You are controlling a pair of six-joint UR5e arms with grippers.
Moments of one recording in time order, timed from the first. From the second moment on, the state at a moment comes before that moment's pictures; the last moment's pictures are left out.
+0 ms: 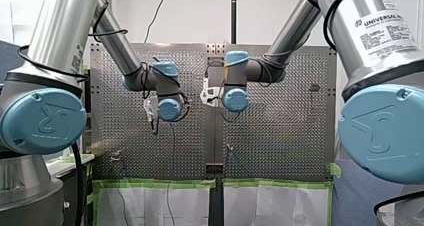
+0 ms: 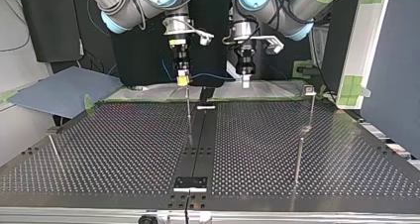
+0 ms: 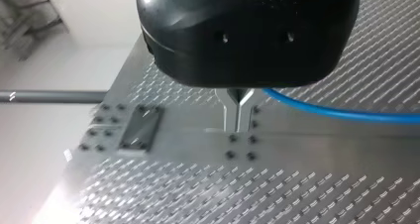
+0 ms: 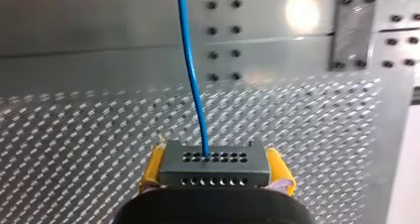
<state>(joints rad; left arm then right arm) -0.52 -1.80 -2.16 -2.09 -2.11 -1.63 2.39 -1.19 1.84 -0.76 1.89 1.60</state>
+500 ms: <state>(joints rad) -0.45 -1.68 -2.14 -2.21 -2.21 -1.64 2.38 -1.32 1.73 -0.64 1.77 1.59</state>
